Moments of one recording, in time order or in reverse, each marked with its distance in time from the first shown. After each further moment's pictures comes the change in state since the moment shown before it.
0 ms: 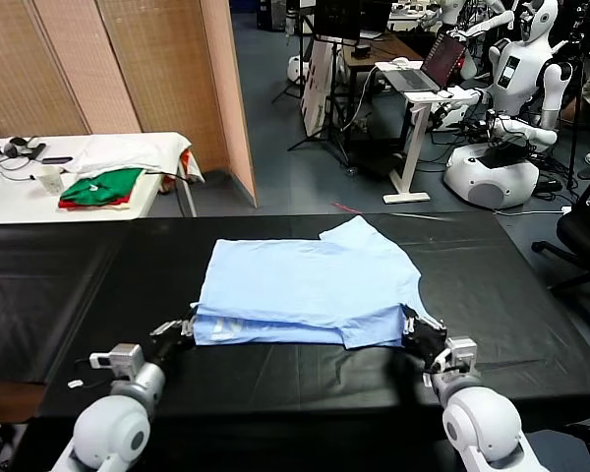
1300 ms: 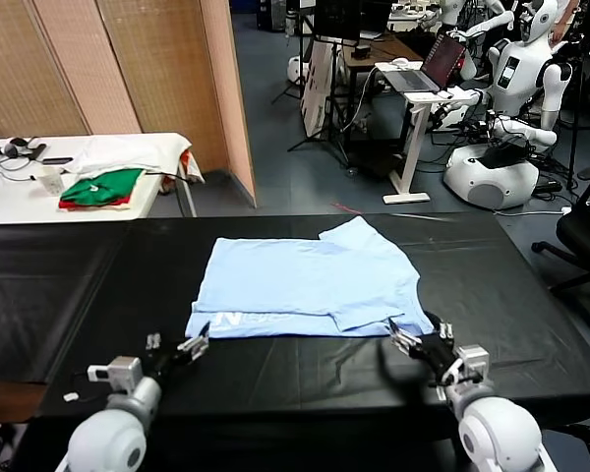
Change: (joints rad) left arm 0.189 -0.015 -0.047 -0.108 0.015 0.036 0.003; right arm -0.252 -0.026 0.169 0.174 0.066 -0.035 -0.079
